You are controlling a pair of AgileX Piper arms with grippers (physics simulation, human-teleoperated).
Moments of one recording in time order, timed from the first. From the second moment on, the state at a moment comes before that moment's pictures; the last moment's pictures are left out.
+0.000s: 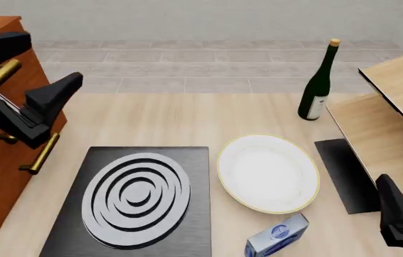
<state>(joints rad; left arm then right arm) -0.46 0.69 -0.71 0.12 0.48 0.00 0.06 0.00 -0.03 0.00</state>
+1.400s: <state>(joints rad) -0.98 1.32 -1.08 0.37 1.06 0.00 0.08 0.00 -0.04 0.00</state>
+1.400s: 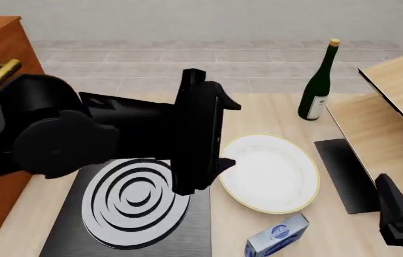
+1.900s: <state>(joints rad) -0.99 1.49 -1.09 0.38 1.18 0.01 0.09 0.00 -0.04 0.00</state>
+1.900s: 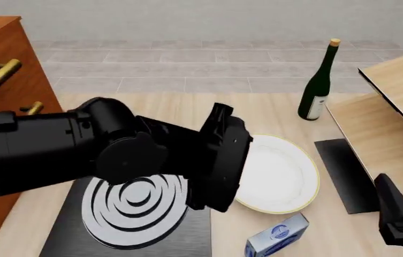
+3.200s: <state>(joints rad) -1.01 1.68 -1.06 0.27 1.26 0.01 0.09 0.00 -0.04 0.01</state>
